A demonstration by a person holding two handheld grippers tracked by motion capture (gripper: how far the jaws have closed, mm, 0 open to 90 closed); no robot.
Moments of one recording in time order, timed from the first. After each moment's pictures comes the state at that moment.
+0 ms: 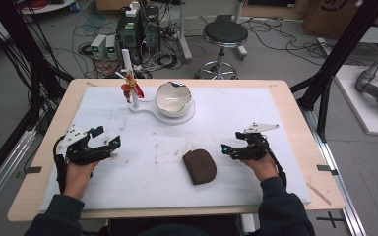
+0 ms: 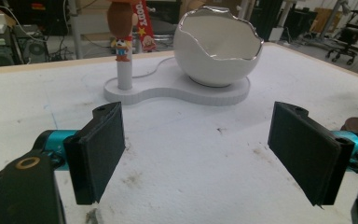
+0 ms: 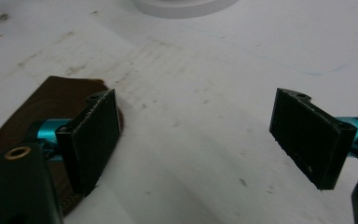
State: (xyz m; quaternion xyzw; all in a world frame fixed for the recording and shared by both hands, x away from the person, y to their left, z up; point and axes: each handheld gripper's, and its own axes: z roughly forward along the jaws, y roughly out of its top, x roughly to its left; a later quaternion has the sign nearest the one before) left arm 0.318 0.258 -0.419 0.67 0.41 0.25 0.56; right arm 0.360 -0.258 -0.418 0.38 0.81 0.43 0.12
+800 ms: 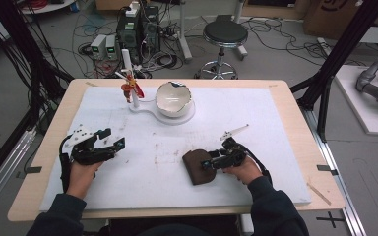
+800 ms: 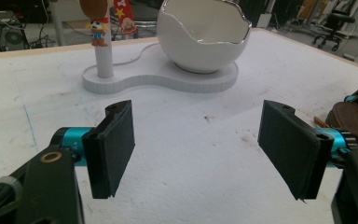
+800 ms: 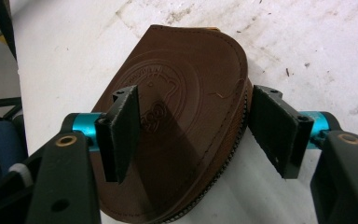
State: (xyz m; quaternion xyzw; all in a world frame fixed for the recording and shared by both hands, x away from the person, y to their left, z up) left arm 0.323 0.250 -0.423 0.69 0.40 0.22 0.56; right arm 0.365 -0.207 -0.442 0.32 0.85 0.40 -0.08
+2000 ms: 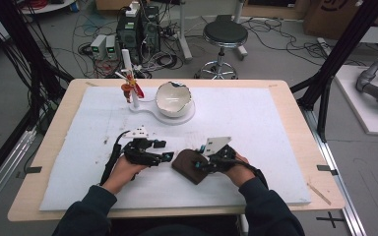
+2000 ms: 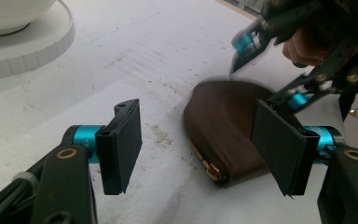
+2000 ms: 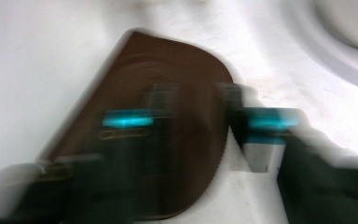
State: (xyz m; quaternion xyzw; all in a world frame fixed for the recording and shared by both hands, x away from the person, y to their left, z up) left arm 0.351 0.129 -0.435 0.78 0.30 0.01 0.54; right arm 0.336 -0.162 -0.420 0.07 0.92 0.36 0.15
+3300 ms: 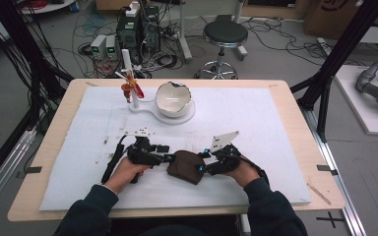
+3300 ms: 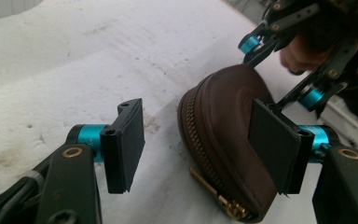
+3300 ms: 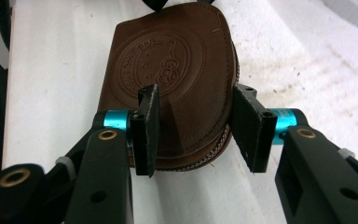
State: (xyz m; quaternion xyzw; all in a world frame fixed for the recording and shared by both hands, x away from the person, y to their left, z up) left arm 0.361 0.127 -0.454 0.77 0.32 -0.08 0.55; right arm 0.341 -0.181 -0.421 0.14 0.91 0.39 0.06
